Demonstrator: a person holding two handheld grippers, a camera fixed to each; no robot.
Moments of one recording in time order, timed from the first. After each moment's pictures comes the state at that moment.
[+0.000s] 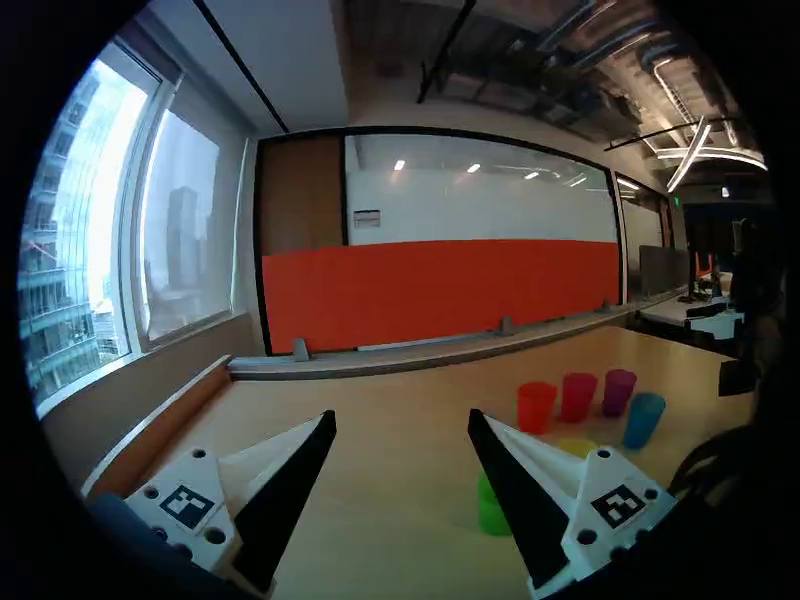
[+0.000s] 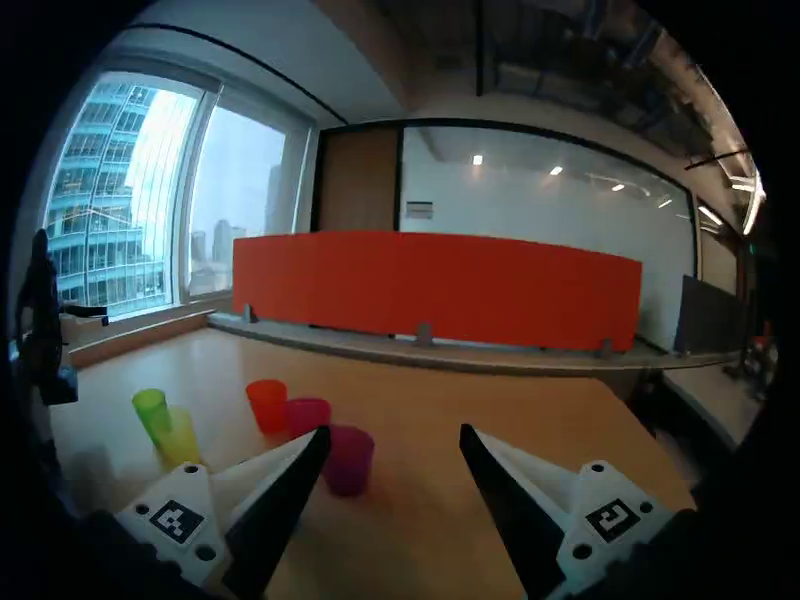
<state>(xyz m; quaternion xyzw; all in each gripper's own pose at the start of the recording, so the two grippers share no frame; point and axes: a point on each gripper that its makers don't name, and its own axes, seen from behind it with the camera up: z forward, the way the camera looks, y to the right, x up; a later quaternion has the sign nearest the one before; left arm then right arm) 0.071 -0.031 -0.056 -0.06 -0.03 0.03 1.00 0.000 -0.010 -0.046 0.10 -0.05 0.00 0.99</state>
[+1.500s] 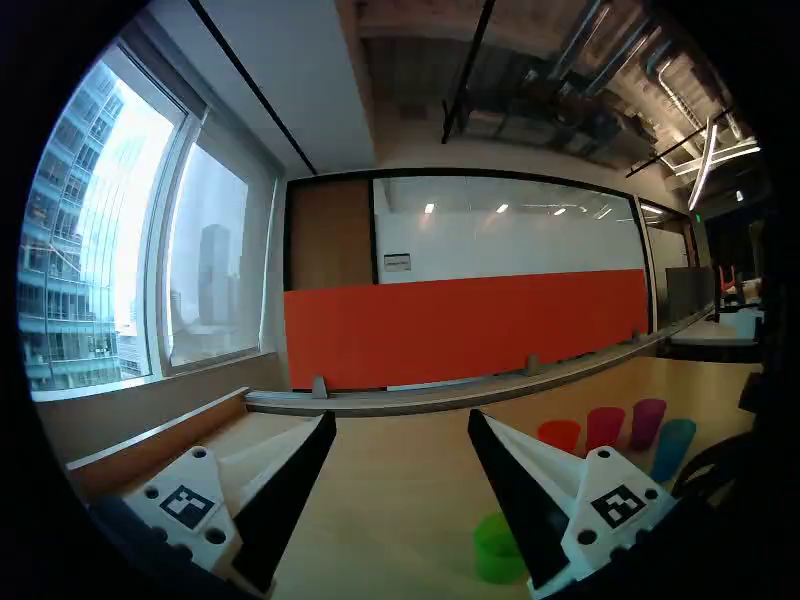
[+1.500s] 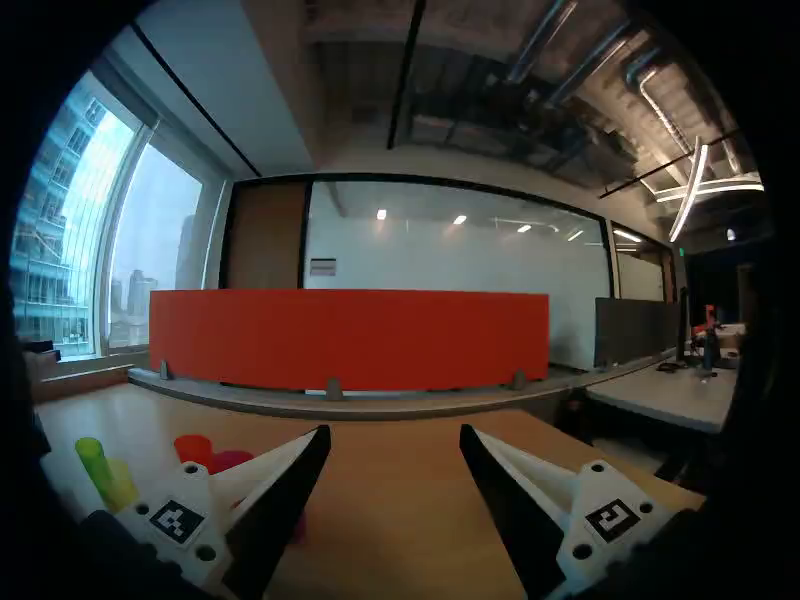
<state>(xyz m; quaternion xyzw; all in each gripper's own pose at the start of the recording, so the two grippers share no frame) 0.073 -0.010 -0.028 0.00 0.05 0.03 1.00 0.017 0.038 -0.045 -0.07 0.04 0.02 1.00</state>
